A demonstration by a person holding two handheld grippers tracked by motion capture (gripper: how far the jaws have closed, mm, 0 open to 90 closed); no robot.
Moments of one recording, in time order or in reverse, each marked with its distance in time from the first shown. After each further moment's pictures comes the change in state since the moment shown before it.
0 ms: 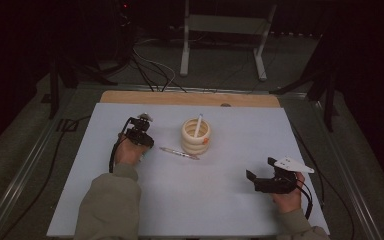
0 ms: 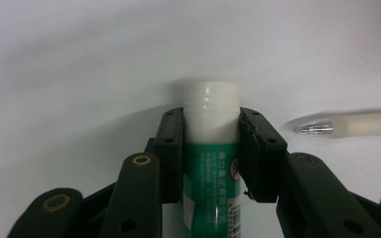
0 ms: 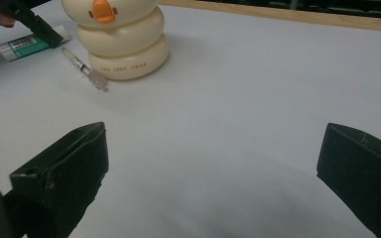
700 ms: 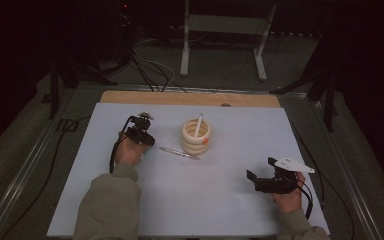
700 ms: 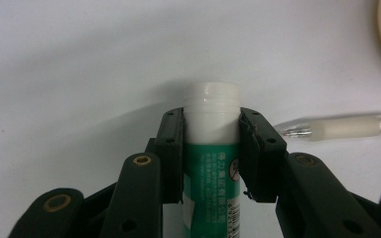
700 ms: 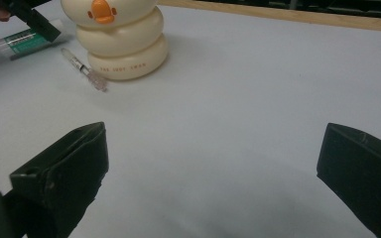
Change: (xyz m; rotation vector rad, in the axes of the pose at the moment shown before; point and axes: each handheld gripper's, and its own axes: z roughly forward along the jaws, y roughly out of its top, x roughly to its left) left arm -0.003 0.002 -0.011 -0.045 -0.012 0.010; right arm 0.000 0.000 0.000 -0.002 -0.002 0.000
